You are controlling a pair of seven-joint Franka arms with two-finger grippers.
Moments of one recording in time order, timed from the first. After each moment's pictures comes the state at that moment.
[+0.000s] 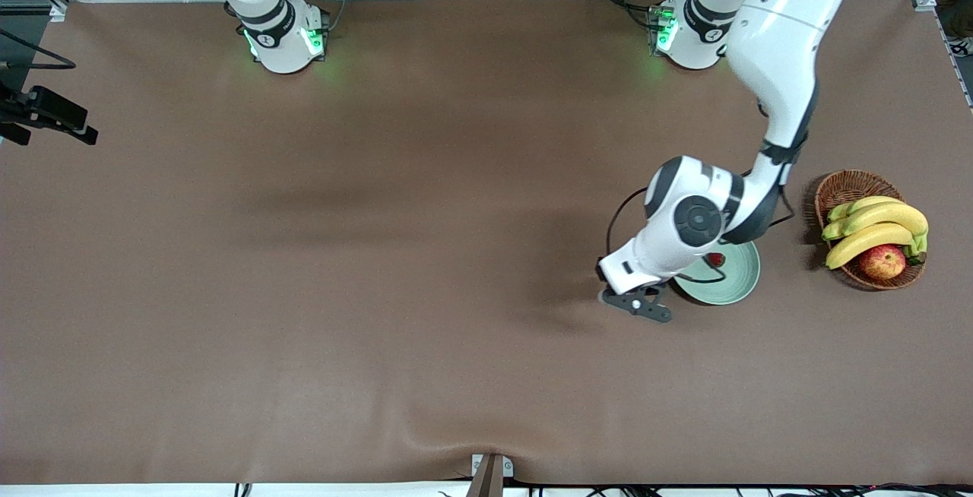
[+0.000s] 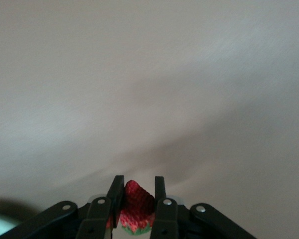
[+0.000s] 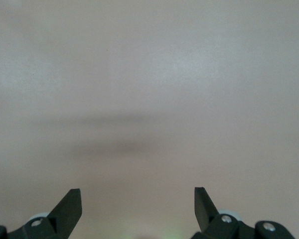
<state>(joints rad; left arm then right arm) -0.20 0.59 -0.16 -1.75 0.03 2.41 0.02 -0.01 -0.02 -0.08 -1.54 0.02 1.48 -0.07</state>
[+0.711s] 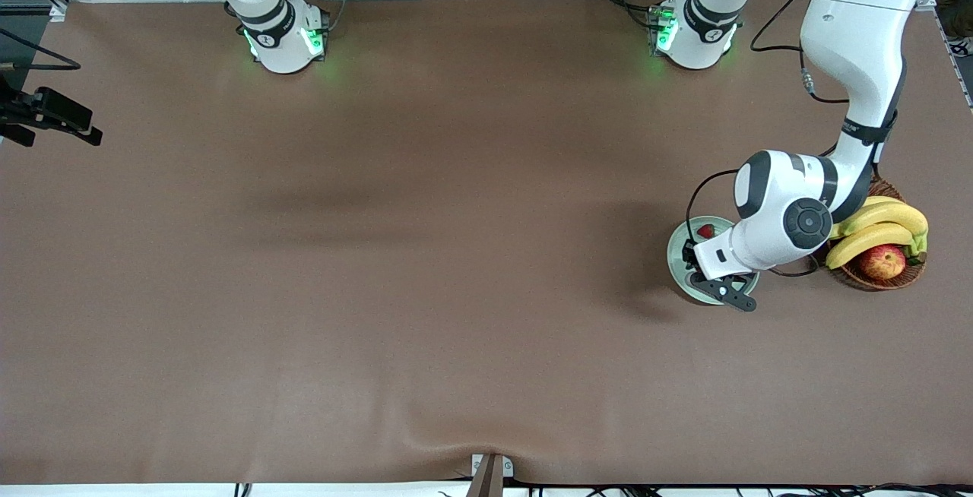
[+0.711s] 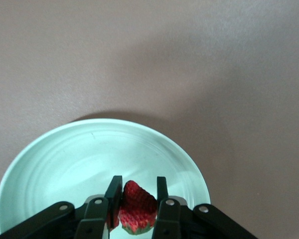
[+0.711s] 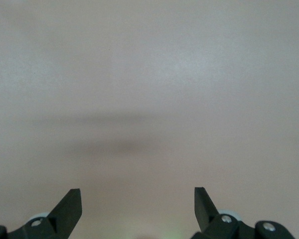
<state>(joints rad) 0.01 0.51 -0.16 -1.92 0.03 2.37 0.31 -0.01 -0.02 -0.07 -1.54 0.02 1.48 -0.07</state>
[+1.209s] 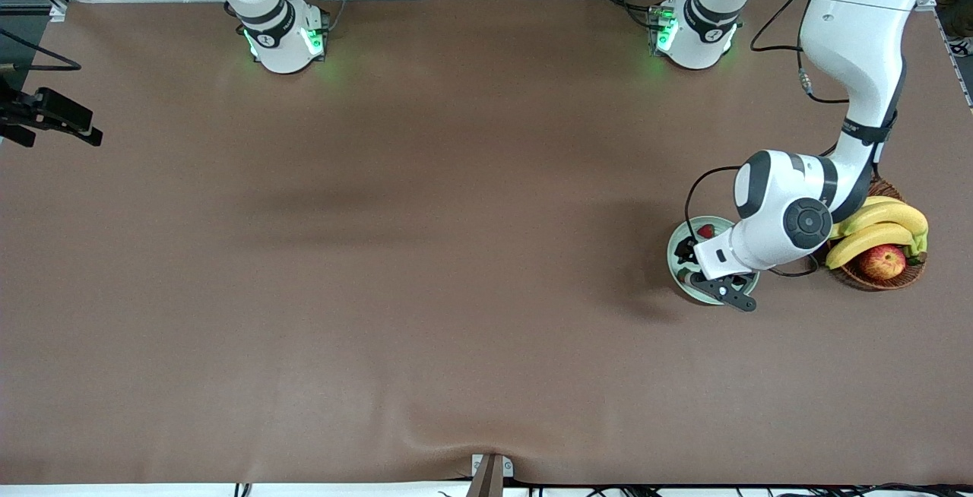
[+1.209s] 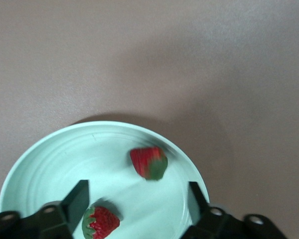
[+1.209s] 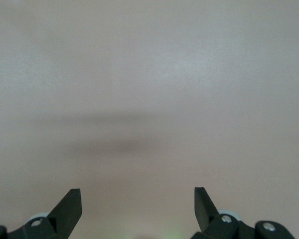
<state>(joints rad) 0.01 0.51 -0.16 -1.91 0.03 2.37 0.31 -0.01 -0.02 -0.07 -1.54 0.02 1.48 -0.07</state>
